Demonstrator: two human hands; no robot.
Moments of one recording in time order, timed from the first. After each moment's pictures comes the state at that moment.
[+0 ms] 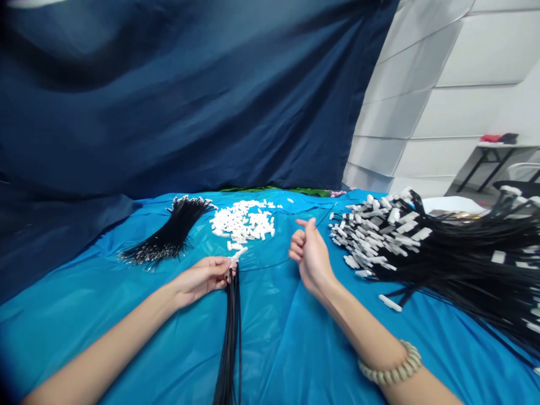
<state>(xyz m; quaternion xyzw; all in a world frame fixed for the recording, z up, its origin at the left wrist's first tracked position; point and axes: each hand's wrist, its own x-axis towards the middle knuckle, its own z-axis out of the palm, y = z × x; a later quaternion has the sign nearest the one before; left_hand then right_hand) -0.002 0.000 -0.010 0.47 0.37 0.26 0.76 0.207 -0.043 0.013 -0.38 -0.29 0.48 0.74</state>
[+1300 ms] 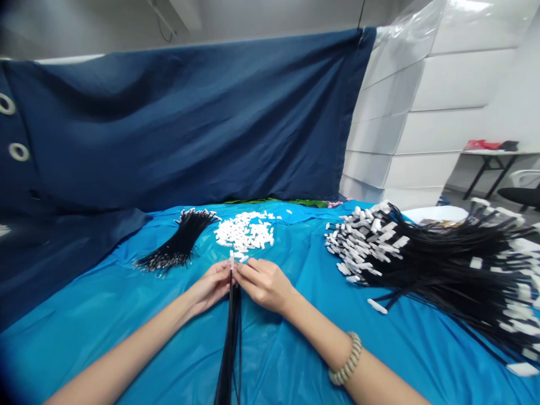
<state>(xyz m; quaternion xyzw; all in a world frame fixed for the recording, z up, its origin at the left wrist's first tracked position) 0.012 -0.013 -0.018 0.44 0.23 0.37 0.78 0.172 -0.054 -0.003 -0.24 -0.84 -0.34 0.36</state>
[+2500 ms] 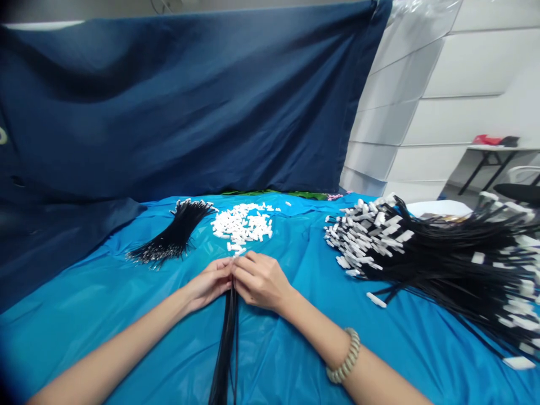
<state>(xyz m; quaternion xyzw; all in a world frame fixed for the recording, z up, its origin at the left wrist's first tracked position) 0.016 -0.015 -0.023 0.42 0.28 0.35 0.79 0.166 -0.055 -0.010 -0.29 -0.86 -0.20 0.38</state>
